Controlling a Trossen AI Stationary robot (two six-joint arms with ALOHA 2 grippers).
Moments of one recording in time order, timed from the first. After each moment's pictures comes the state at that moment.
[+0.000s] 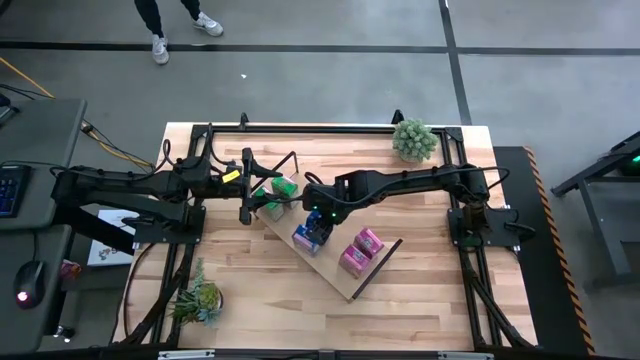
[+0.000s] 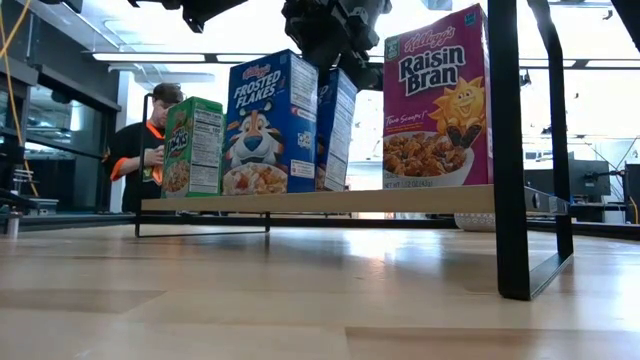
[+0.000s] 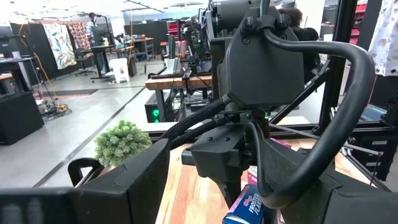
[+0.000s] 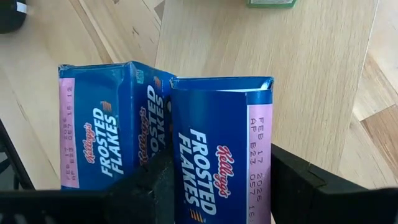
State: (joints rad) left arm 0.03 0.83 0.60 0.23 -0.04 0.09; right arm 0.06 1.98 1.82 -0.97 -0.03 0.63
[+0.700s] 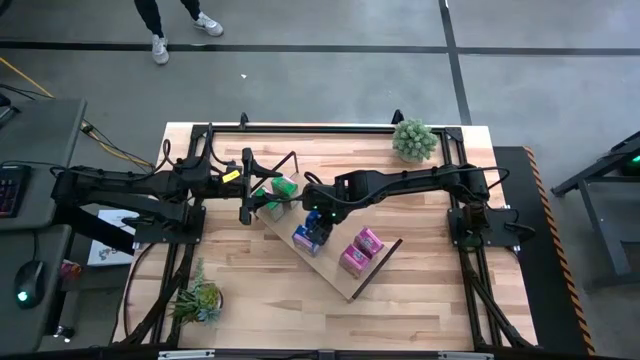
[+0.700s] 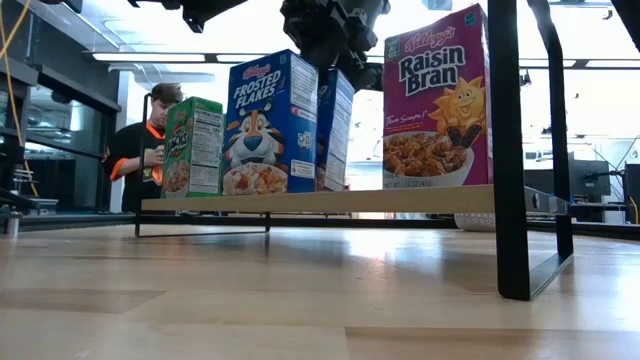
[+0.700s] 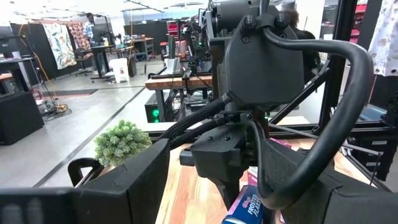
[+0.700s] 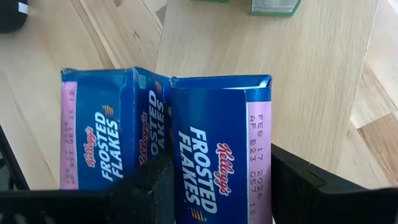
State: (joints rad) left arm 0.03 0.83 0.60 0.23 -0.04 0.09; right arm 0.06 1.98 1.82 -0.97 -0.02 0.60
